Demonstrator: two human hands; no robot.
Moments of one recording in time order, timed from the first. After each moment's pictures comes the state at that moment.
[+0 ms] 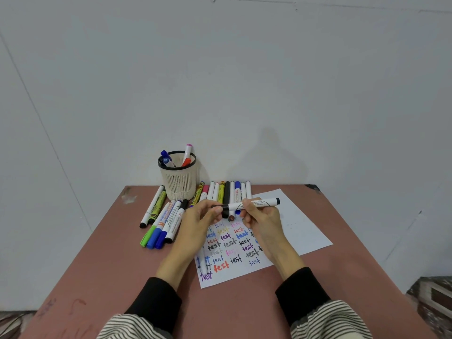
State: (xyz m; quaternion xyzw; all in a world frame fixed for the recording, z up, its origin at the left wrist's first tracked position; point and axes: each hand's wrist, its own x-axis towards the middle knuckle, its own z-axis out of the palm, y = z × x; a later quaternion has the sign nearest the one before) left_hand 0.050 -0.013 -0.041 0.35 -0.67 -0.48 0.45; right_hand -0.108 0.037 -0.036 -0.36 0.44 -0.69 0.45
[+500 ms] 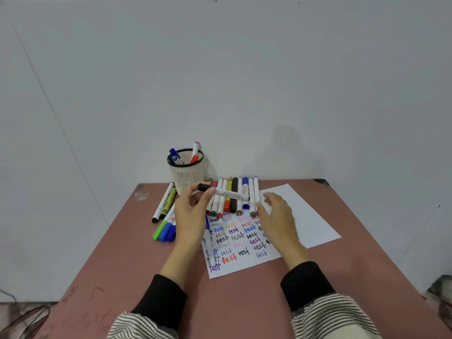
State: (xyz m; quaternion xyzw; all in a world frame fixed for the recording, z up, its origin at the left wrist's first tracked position) left_hand 0.056 0.001 -0.020 0.40 -0.54 -0.43 0.60; right_hand -0.123 0.039 -0.052 -0.51 0.72 -0.45 0.11
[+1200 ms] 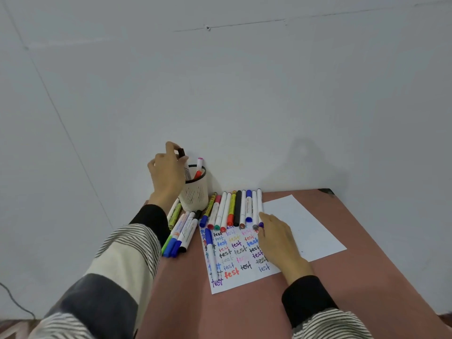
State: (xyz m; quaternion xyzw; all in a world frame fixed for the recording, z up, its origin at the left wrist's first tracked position) left_hand 0.080 -0.106 0.065 0.56 -0.69 -0.02 0.45; right_hand -0.123 0.036 -0.061 -0.60 0.75 -0.26 0.07
